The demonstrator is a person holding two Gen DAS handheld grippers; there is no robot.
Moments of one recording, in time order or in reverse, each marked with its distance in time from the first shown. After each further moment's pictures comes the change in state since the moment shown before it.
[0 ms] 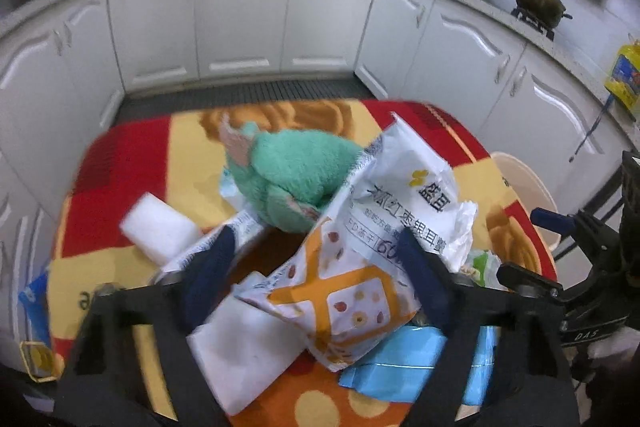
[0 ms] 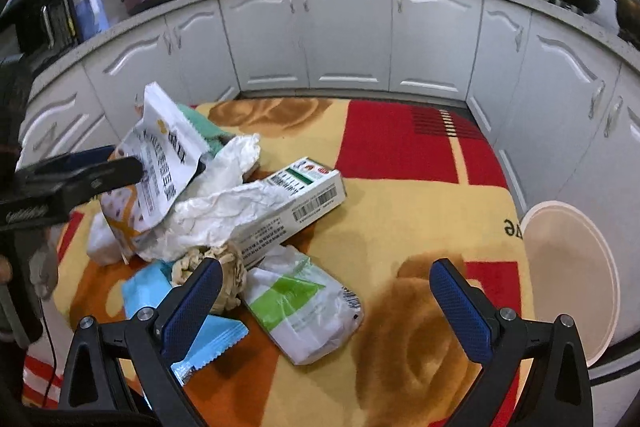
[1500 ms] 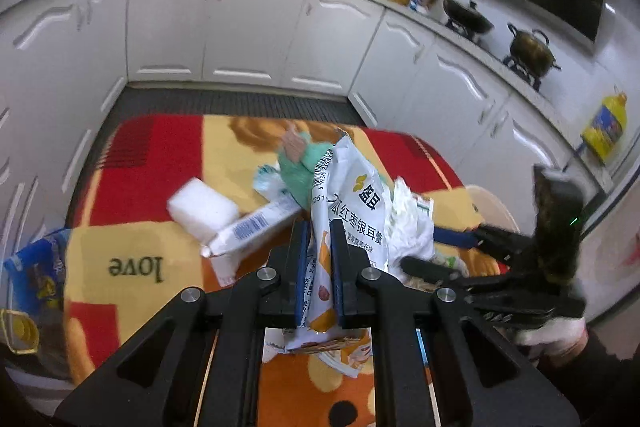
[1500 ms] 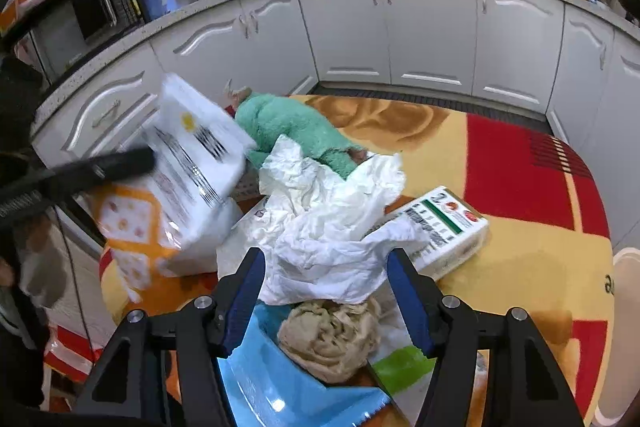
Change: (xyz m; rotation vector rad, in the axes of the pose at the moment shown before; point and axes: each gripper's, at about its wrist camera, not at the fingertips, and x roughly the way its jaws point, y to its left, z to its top) left arm -0.072 0.043 -0.015 -0.126 -0.107 -0.075; right arm 0.037 0.058 0.027 -0.112 0.024 0.256
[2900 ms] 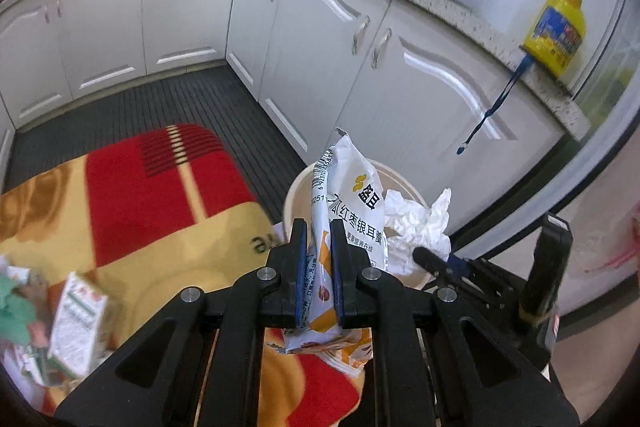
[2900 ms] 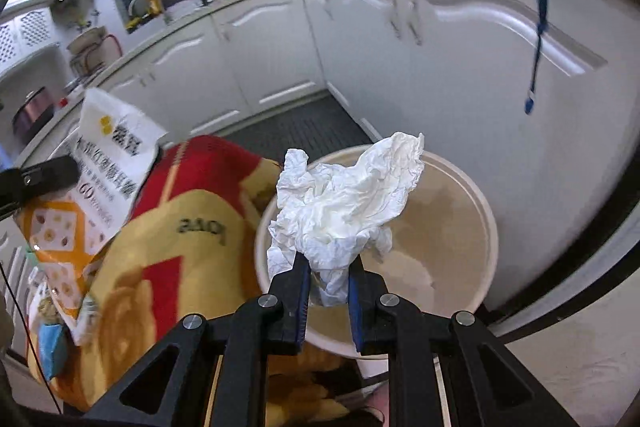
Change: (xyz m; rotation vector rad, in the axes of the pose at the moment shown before) left arm 0.172 -0.337 0.038 0.266 0.221 -0.188; right arm -0.200 -0.268 -0.144 0.560 -0.159 -0.470
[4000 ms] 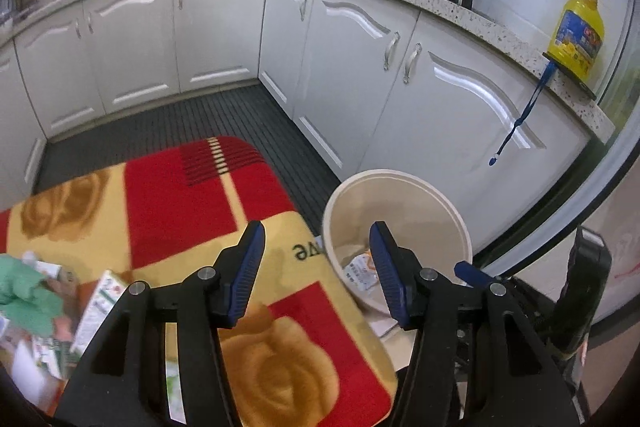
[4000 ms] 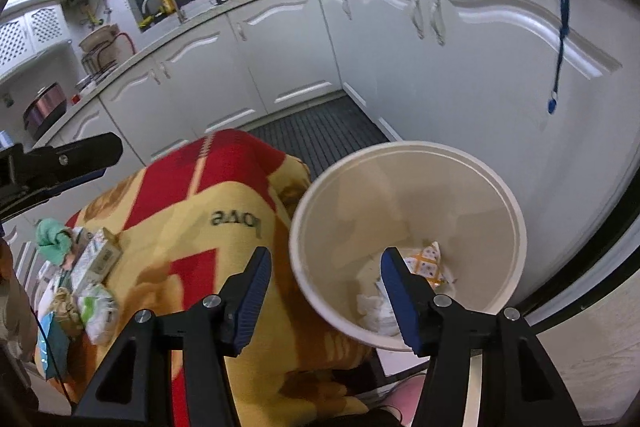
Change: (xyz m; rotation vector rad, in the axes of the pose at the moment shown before) left arm -0.021 0.015 -0.015 0.006 -0.094 0.122; right arm 0.003 0.043 -0.008 -0.025 -0.017 0.053
